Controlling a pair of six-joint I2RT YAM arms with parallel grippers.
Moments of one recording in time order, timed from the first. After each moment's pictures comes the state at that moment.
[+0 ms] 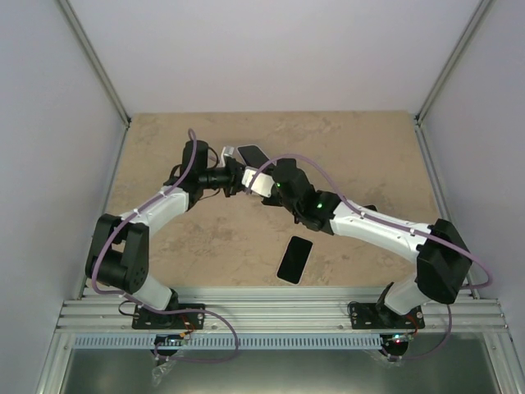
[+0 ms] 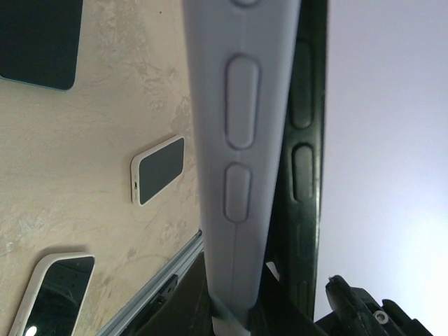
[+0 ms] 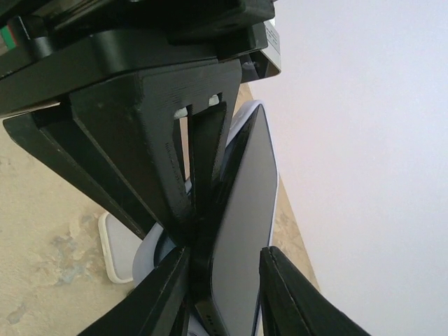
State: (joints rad) left arm -0.31 1.54 0.92 0.15 0.95 -1.24; right arm 0.94 1.53 1.13 -0.04 0.34 -0.76
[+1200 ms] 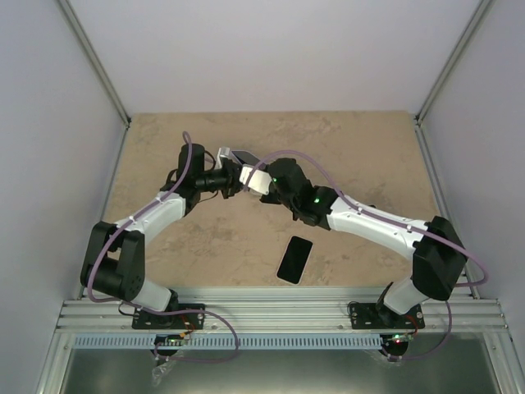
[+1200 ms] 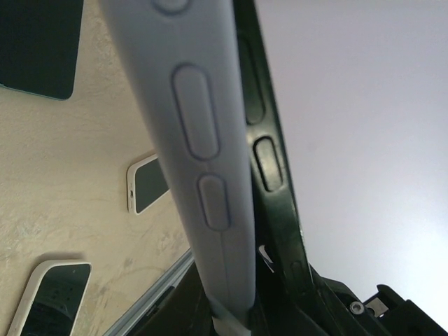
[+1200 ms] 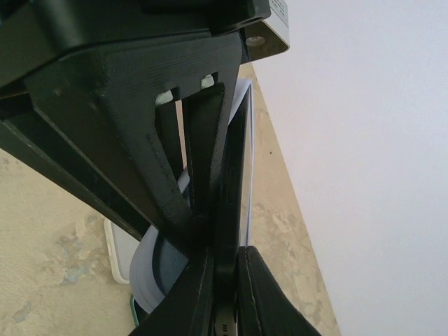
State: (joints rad) left arm -0.30 1.48 0.86 0.20 0.90 -1.26; right arm 0.93 1.57 1.19 -0.10 0.34 -0.76
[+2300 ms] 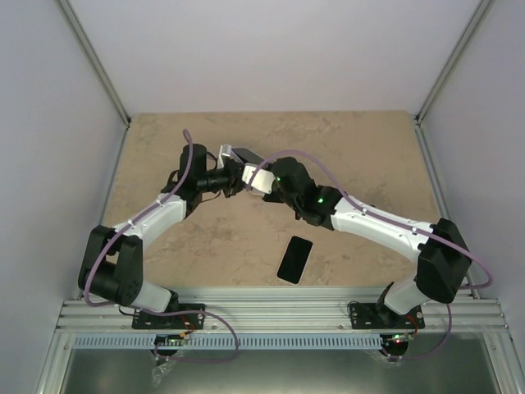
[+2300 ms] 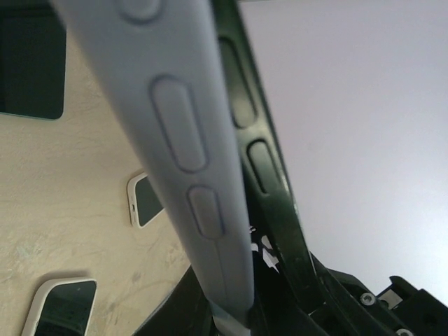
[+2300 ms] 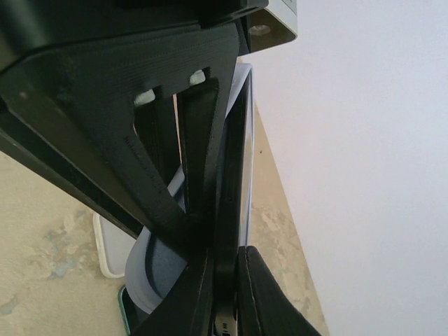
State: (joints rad) left arm -0.34 1.45 0.86 0.23 0.84 -1.22; right arm 0.92 1.54 1.18 -0.09 0.33 -0.79
